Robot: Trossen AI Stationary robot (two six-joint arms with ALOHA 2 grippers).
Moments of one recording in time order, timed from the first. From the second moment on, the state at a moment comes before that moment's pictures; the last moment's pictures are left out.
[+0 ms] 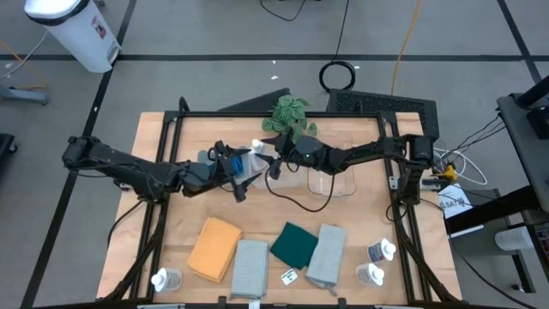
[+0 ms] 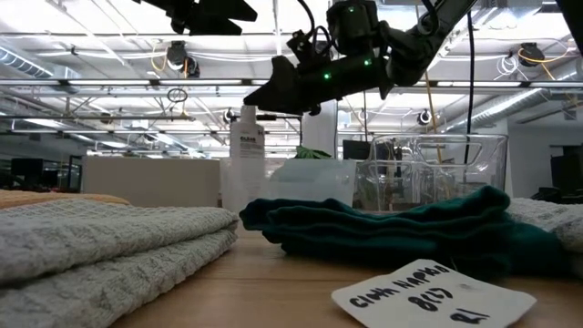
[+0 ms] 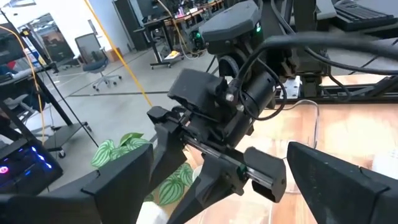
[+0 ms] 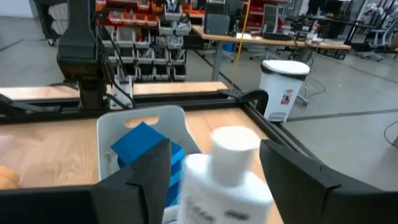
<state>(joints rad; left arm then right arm) -0.20 1.17 0.77 0.23 -0.65 0.13 -0.18 1.83 1.02 0.72 0.13 -0.07</state>
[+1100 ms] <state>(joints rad) -0.29 1.14 0.94 -0.29 -0.52 -0.08 0.08 1.16 0.79 0.08 0.14 -0.01</state>
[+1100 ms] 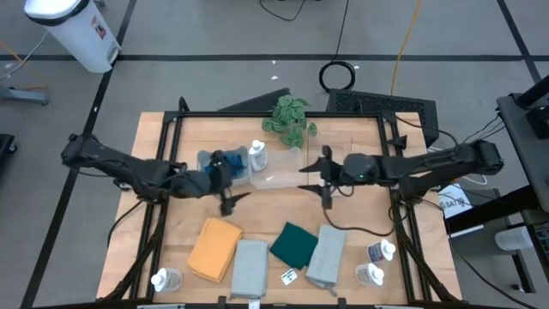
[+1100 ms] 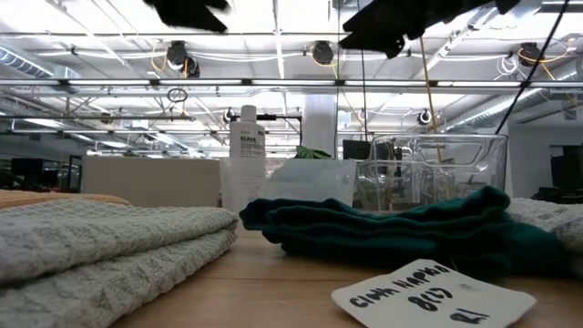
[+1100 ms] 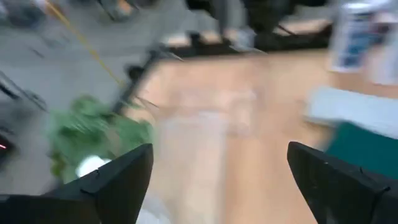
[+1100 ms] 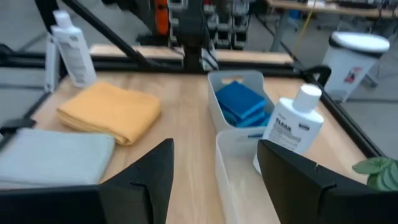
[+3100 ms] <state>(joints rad) -1.09 1.58 1.46 -1.31 0.22 -2.39 0.09 1.04 0.68 0.39 0.13 -0.17</state>
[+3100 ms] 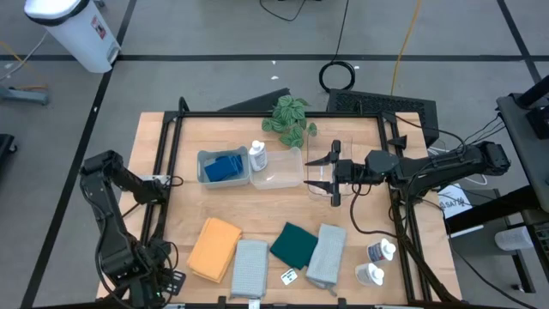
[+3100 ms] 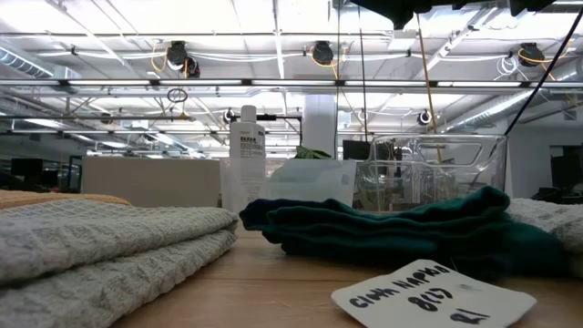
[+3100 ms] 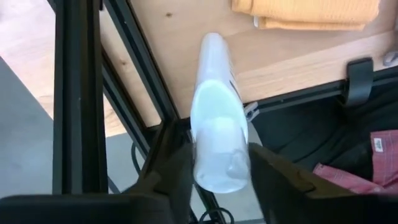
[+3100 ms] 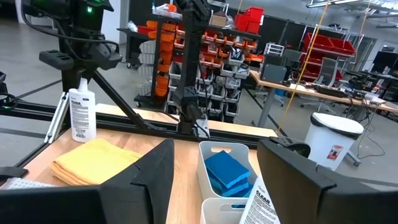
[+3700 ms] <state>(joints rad) -1.07 1.48 1.59 -1.57 0.08 -2.38 0.09 1.04 0.68 0.39 0.13 -0.17</state>
